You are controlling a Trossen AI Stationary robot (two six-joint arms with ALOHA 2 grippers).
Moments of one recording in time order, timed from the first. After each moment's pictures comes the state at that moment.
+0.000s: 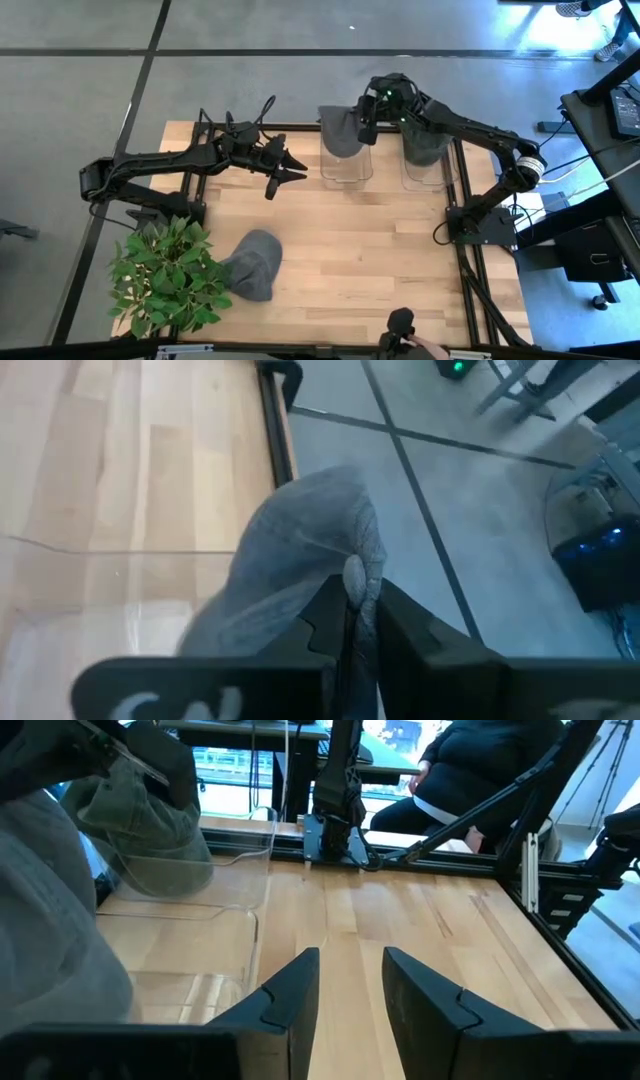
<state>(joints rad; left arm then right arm) 0.39 1.20 0.81 0.10 0.44 0.01 -0.67 1.54 1.29 -0.28 -0.09 -0.62</state>
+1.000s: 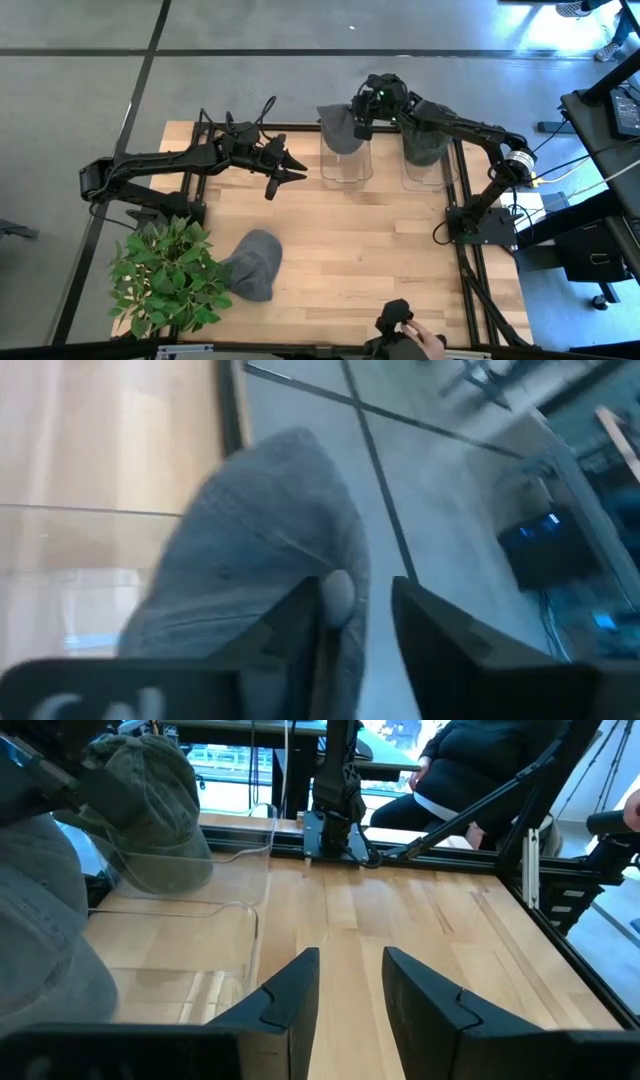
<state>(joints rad) 0.39 1.20 0.81 0.09 0.44 0.01 -0.69 1.63 1.29 -0.19 0.03 -0.72</state>
